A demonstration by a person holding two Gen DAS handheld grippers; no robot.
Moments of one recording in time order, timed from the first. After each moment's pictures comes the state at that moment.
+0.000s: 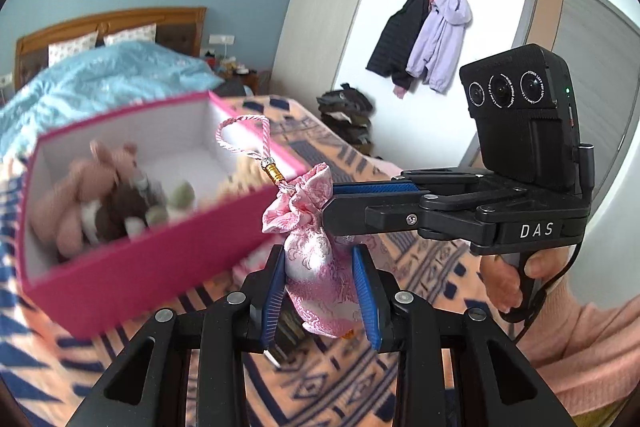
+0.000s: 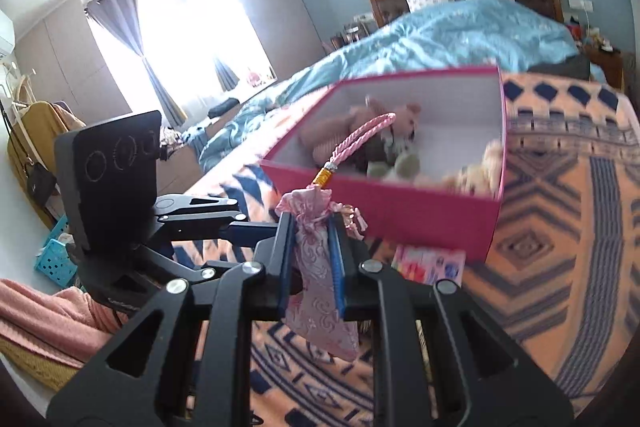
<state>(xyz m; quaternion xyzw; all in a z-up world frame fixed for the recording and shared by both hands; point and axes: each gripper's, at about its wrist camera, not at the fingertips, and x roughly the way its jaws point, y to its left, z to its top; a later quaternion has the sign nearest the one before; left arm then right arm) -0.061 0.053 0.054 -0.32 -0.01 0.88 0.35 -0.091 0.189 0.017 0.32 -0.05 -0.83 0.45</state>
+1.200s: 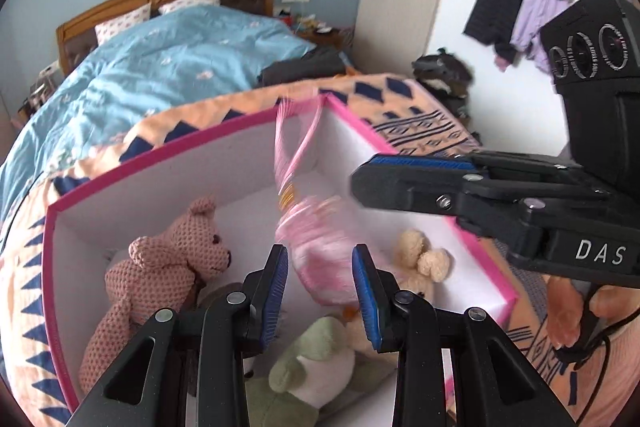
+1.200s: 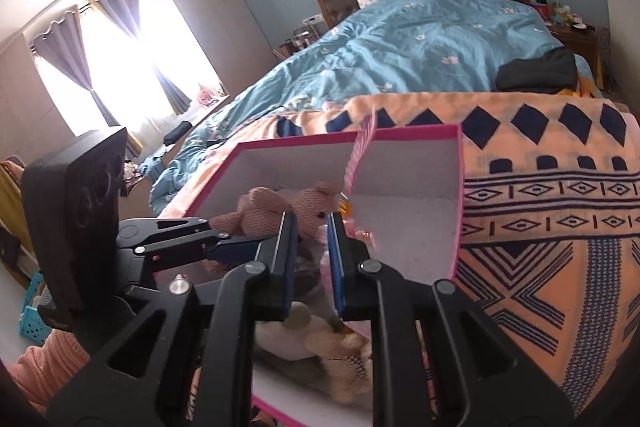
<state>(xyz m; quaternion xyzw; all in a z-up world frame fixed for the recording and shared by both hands) -0.253 0.073 0.034 -0.43 0.04 0.88 0.20 -0.281 0.162 0.006 0.36 -0.08 -0.85 0.37</state>
